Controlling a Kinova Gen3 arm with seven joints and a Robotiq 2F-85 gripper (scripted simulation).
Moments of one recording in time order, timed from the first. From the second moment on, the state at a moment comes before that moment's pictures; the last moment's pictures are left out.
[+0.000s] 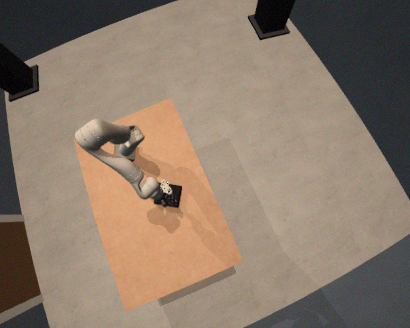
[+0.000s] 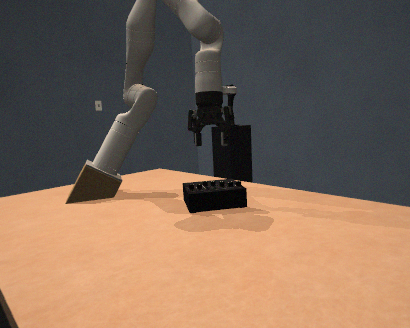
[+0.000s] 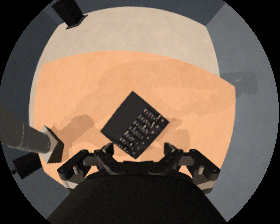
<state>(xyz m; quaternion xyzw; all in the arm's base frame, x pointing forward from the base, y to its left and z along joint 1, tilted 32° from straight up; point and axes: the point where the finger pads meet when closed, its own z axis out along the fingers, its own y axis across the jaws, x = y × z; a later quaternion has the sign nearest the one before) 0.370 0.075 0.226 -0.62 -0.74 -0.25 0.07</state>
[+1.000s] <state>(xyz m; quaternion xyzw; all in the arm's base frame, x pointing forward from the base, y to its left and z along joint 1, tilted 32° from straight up) 0.355 0.075 0.232 -0.61 -0.75 -0.25 0.08</state>
